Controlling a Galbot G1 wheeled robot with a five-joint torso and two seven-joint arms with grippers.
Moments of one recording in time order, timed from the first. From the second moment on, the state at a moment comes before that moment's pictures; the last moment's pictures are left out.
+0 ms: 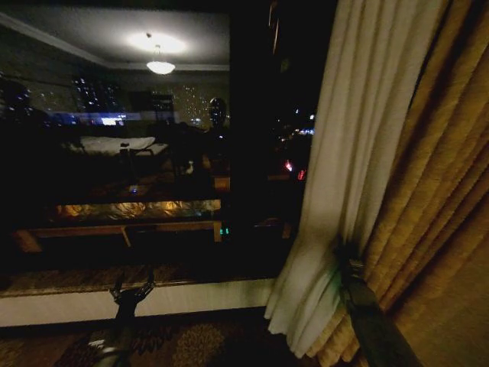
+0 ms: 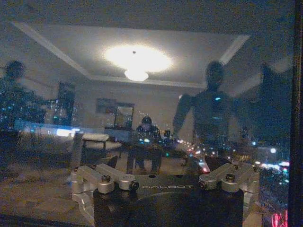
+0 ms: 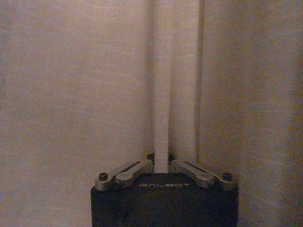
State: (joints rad) left arm 1.53 -1.38 -0.76 -1.85 -0.37 -0.29 0.05; right arm -1.00 1.15 0.61 1.38 0.19 0.07 0.24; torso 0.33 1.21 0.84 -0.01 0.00
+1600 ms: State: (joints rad) left arm 1.53 -1.38 -0.76 -1.85 -0.37 -0.29 0.05; right arm -1.36 1.14 0.48 1.96 0.46 -0.01 0.00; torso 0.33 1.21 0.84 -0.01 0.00
